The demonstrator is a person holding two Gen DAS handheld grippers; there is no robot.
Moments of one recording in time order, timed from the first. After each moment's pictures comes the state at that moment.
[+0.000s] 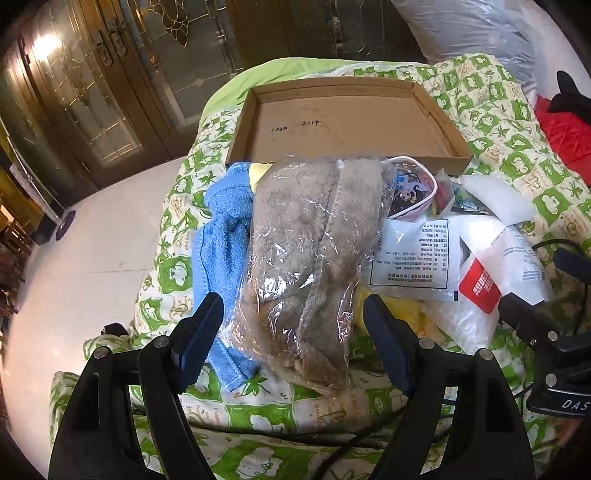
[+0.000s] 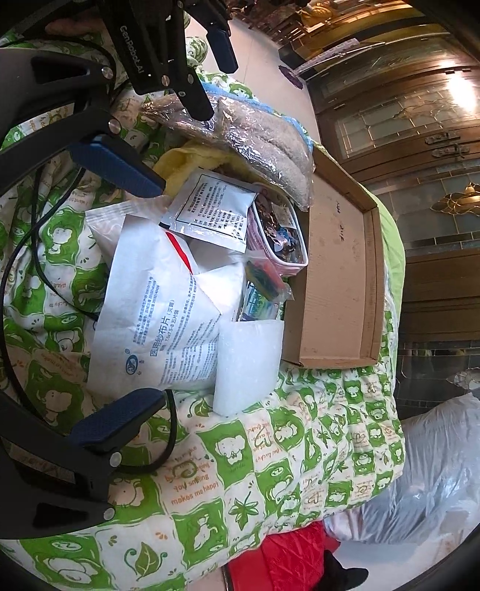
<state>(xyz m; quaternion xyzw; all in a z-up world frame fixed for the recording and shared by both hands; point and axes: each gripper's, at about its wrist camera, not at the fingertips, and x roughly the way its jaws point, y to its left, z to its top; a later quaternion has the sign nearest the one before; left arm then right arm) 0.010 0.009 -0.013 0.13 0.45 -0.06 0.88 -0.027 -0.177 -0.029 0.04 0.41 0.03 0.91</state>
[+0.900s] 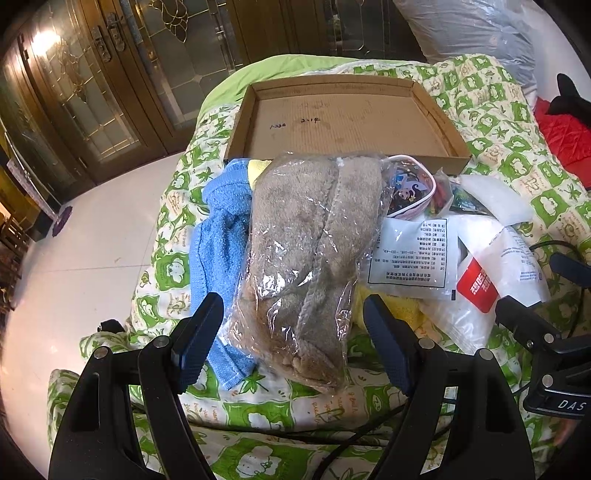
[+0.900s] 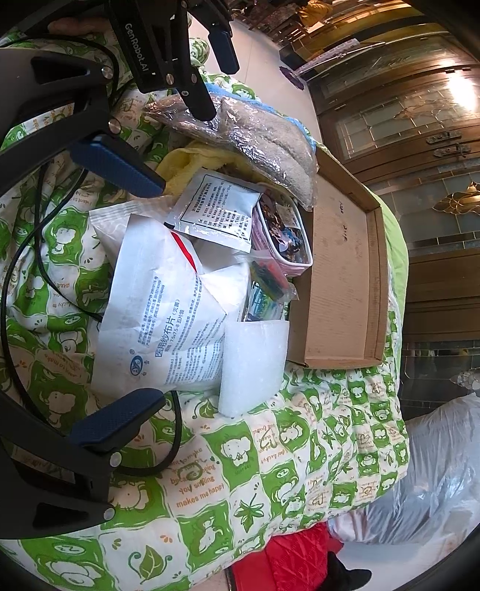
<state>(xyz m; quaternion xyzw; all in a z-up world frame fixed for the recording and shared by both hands) 0.014 0.010 -0.010 0.12 0.46 -0.07 0.88 -0.026 -0.178 -0.030 0.05 0.42 0.04 0.91</state>
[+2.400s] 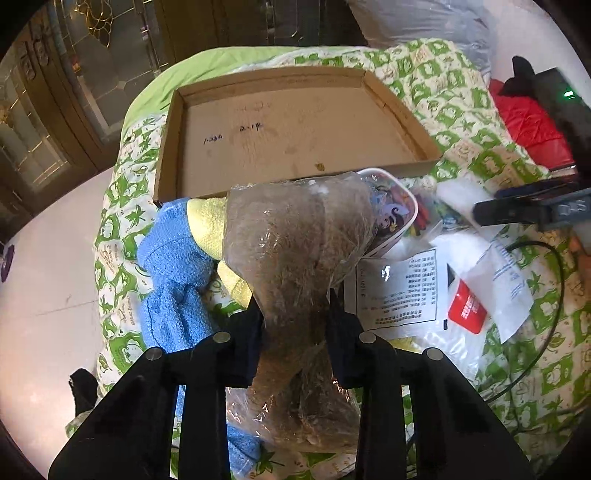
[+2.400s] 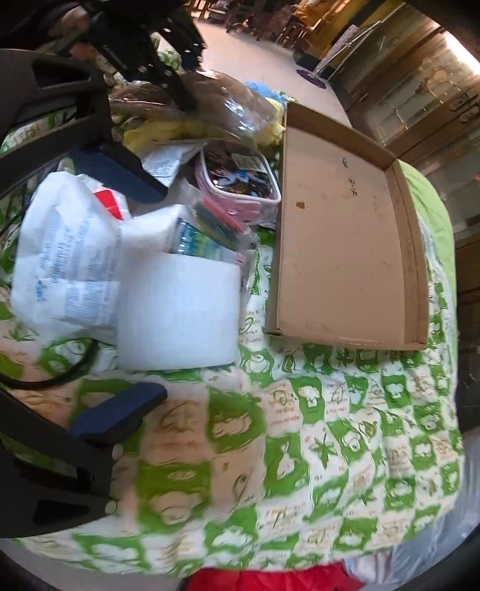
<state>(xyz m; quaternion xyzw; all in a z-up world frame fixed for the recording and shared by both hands) 0.079 0.012 -0.016 0.13 0.49 -0.21 0.84 0.086 -0.235 -0.023 0.10 0.56 0.08 0.82</state>
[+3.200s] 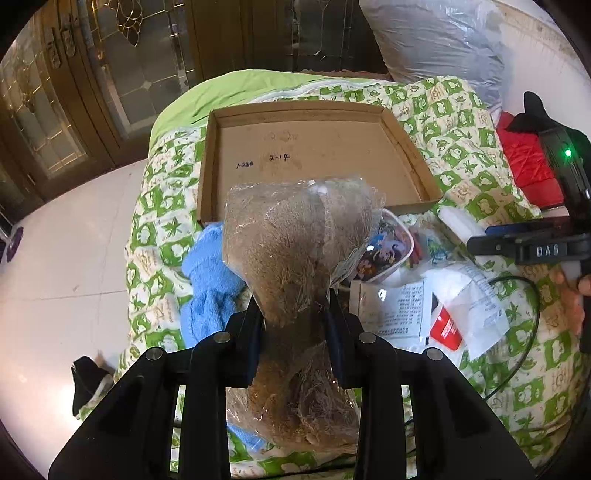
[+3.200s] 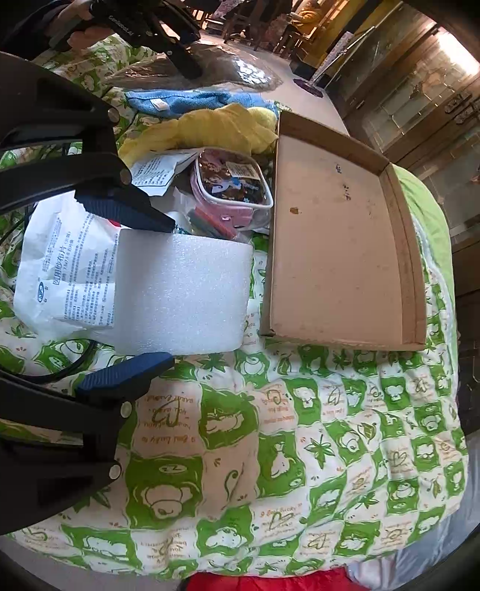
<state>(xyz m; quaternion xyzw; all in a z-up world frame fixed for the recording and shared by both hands) 0.079 0.023 0.031 0.10 0.48 -0.18 0.85 0.078 -0.241 -0.012 0.10 0.55 0.09 0.82</state>
